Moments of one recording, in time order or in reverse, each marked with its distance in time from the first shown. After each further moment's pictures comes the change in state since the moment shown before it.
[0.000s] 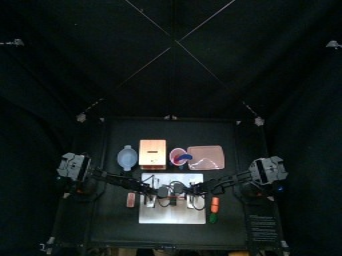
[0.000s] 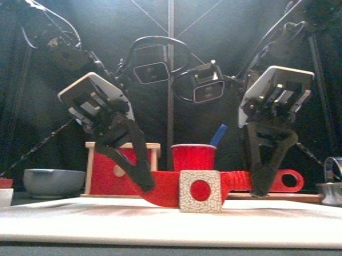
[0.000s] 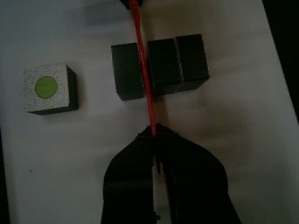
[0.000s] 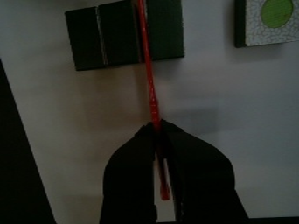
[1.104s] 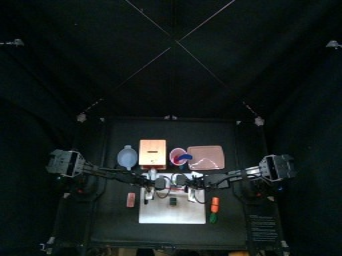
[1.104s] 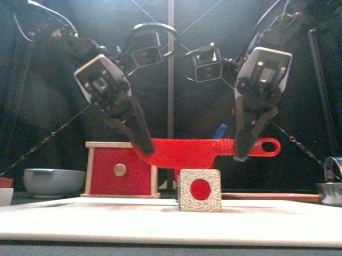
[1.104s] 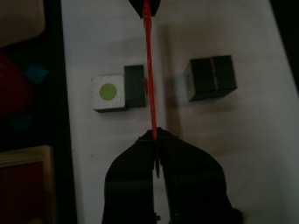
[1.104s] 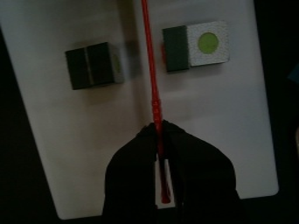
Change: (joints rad) left arm 0.061 -0.193 0.028 0.057 0.014 0.005; right arm -0.044 -0.149 0.014 -0.020 0.015 0.003
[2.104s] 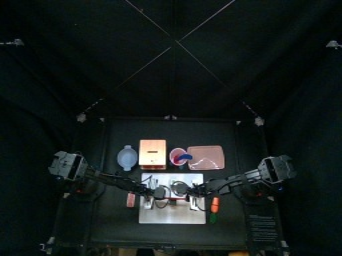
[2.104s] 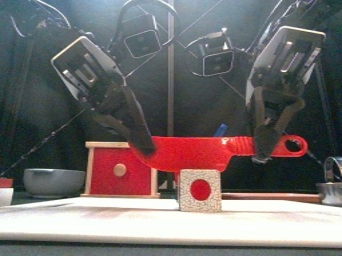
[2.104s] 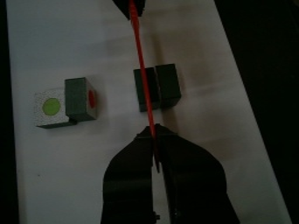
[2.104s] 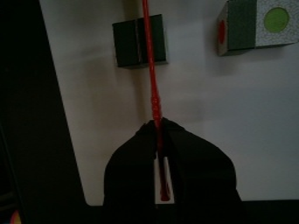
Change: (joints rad) left arm -0.112 0.067 0.005 -0.078 -0.052 -0.008; right arm 0.087 0.026 0.011 0.074 -0.008 -0.002
